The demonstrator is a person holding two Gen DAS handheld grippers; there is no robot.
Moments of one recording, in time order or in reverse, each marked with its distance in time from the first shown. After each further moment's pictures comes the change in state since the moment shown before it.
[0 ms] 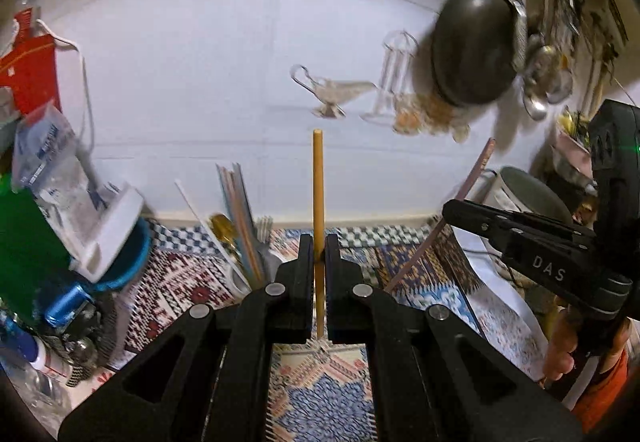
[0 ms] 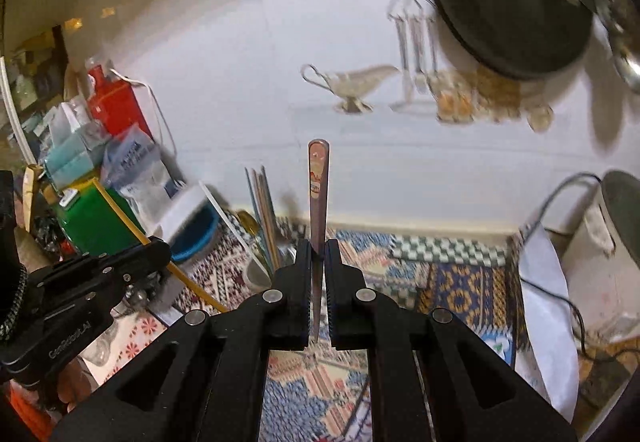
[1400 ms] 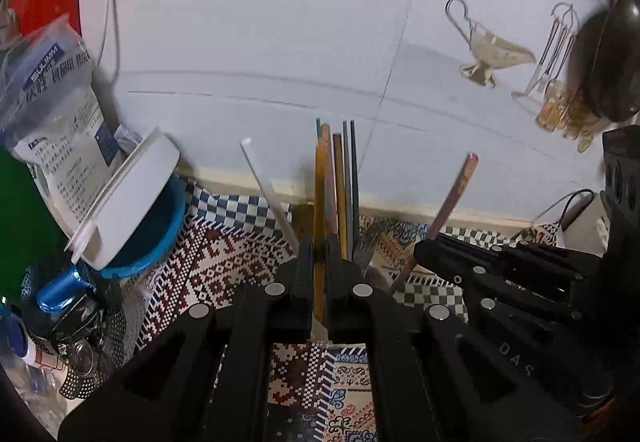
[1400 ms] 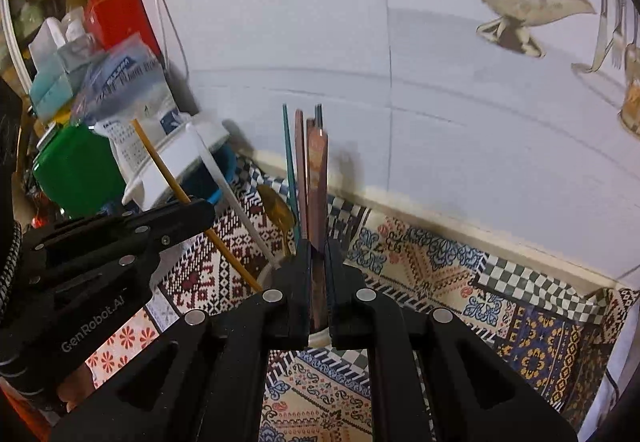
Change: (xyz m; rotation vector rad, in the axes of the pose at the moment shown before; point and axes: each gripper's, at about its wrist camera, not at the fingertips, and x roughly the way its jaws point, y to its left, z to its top) left arm 0.126 0.088 0.003 -0.168 0.191 0.187; right arm 0.164 0.039 0.003 -0.162 0.269 0.125
